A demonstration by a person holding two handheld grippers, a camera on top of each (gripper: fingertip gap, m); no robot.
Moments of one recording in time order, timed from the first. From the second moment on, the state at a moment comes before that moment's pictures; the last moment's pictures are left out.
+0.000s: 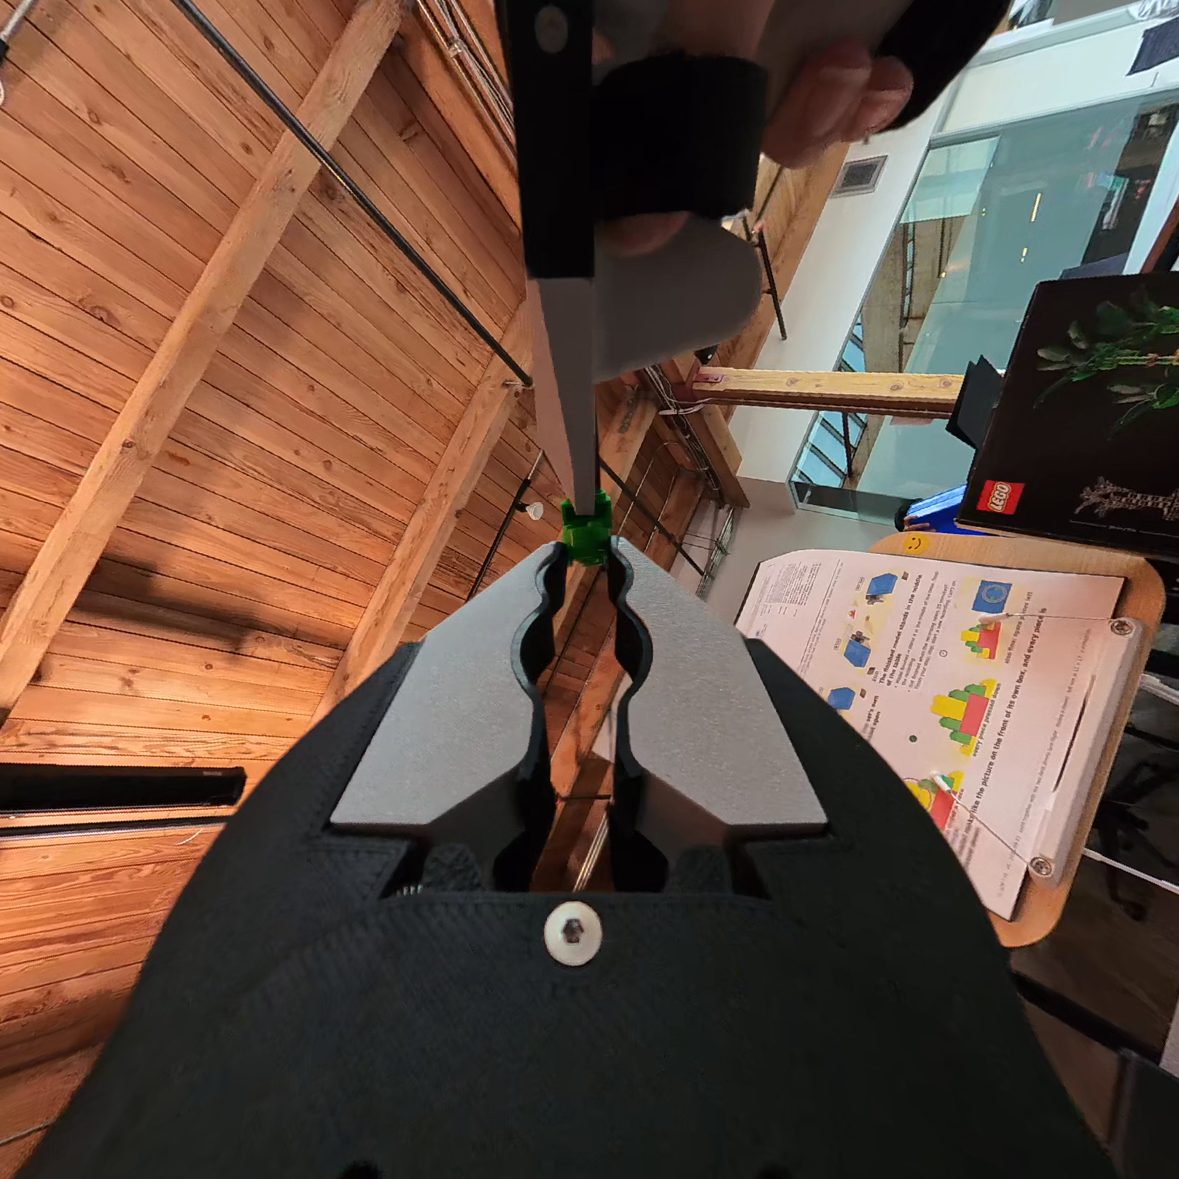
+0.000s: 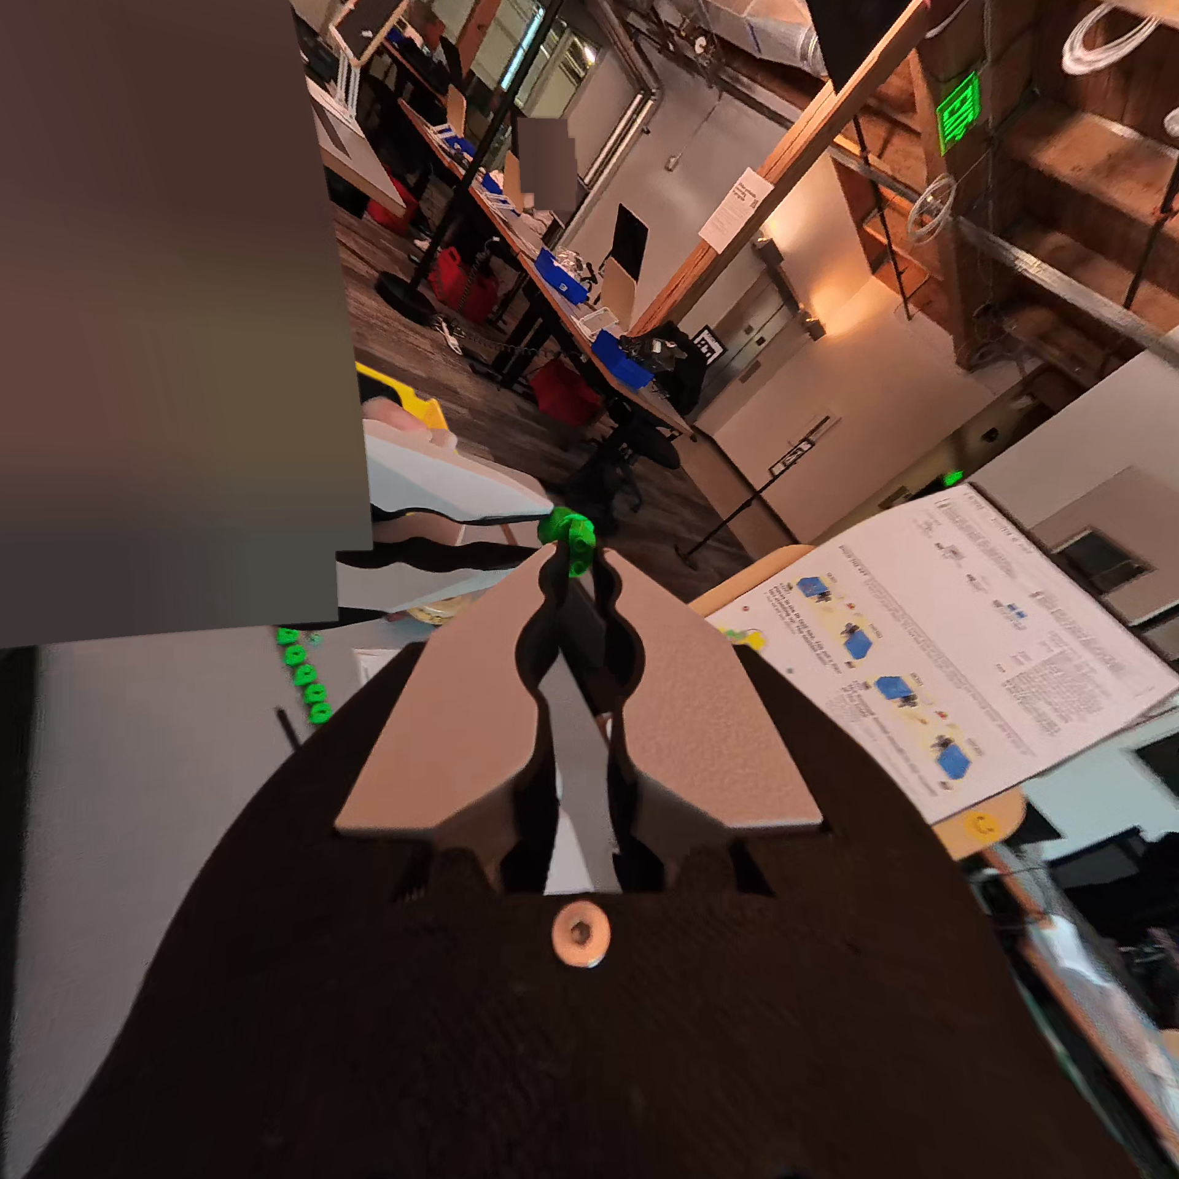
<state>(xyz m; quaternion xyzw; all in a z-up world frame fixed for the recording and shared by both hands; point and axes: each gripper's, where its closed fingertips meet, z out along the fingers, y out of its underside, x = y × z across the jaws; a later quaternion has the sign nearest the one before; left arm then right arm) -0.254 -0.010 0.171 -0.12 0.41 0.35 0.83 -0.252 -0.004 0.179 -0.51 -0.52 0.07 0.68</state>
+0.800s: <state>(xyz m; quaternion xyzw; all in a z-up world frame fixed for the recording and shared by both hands) -0.257 -0.019 0.092 -0.37 0.49 -0.15 0.78 -0.274 0.039 0.044 -0.67 -0.38 0.47 0.44</state>
